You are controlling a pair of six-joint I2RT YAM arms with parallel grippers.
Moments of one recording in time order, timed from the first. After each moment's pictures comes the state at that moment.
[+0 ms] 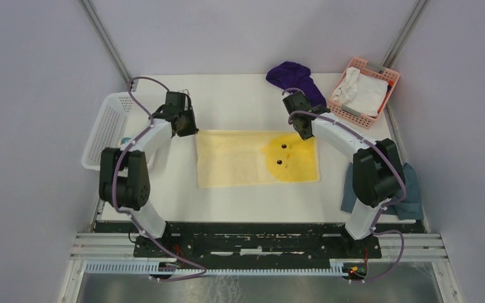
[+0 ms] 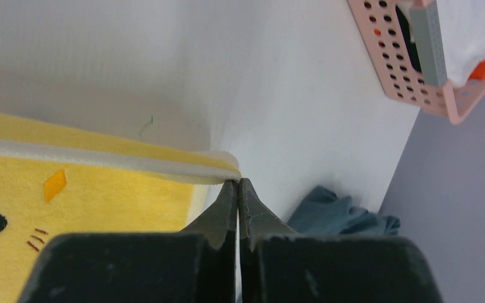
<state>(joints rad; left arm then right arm) -0.17 1.61 1.14 -0.40 -0.01 -0.30 0.45 1.75 1.36 -0.73 0.56 -0.05</state>
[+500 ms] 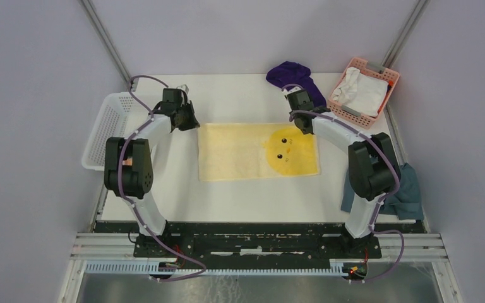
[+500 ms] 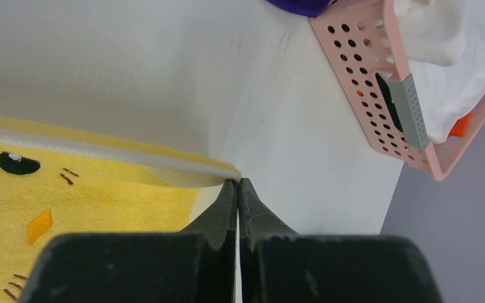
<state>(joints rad) -0.09 1.84 1.27 -0.26 0.15 -0.29 0.39 1.86 1.36 -0.43 0.53 -0.22</state>
